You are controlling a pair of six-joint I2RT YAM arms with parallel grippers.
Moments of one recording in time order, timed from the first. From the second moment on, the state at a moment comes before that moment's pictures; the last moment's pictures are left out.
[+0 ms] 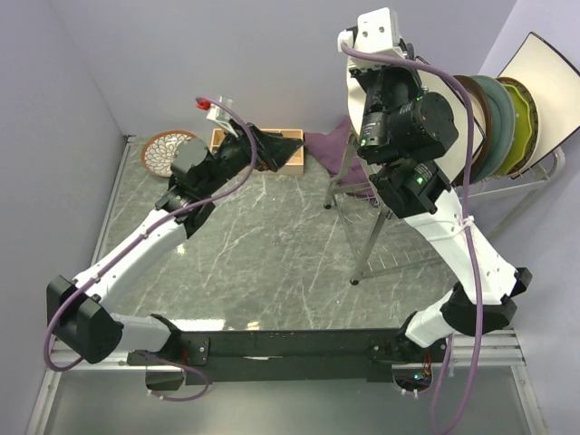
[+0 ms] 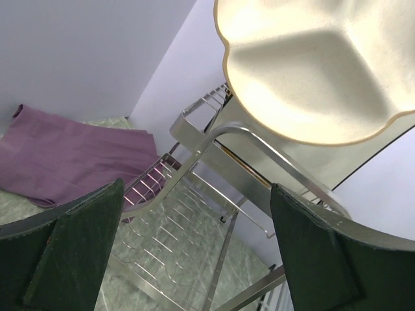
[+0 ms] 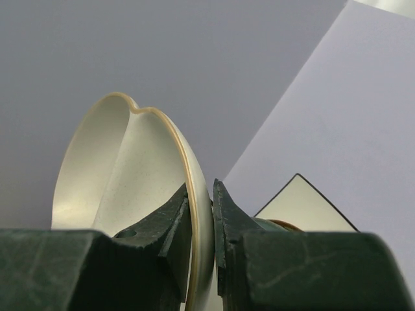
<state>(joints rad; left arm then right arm) -0.57 1.32 1.20 0.37 0.29 -0.68 0.87 1.48 2.03 0.13 0.99 -1.11</state>
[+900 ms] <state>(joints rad) -0.42 0.76 0.89 -0.01 0.22 -0.82 1.06 1.33 1.66 -0.25 0.69 -0.30</state>
